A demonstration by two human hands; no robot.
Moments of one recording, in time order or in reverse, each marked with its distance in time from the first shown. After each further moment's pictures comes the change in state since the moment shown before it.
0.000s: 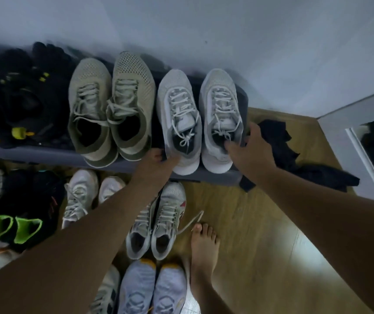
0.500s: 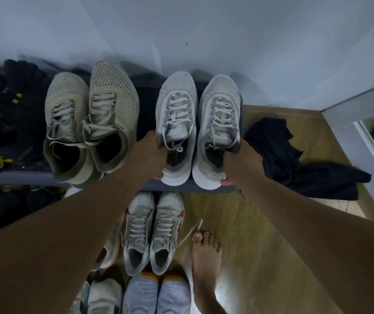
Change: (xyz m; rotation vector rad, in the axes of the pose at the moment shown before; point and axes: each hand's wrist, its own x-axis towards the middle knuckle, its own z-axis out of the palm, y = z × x) left_hand 0.049 0.061 0.005 0.400 -0.048 0.120; right_hand 0.026 0.005 0.015 0.333 -0.050 0.284
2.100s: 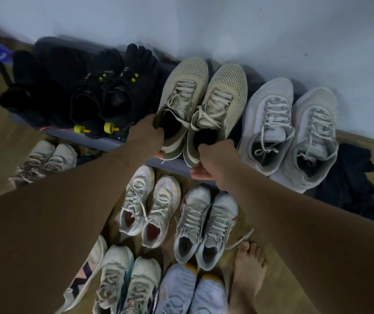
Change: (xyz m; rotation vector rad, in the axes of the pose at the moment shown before) left_hand -0.008 -0.121 -0.151 0.118 0.363 -0.112; right_hand -0.107 -0.093 0.192 0.039 -0.391 0.112
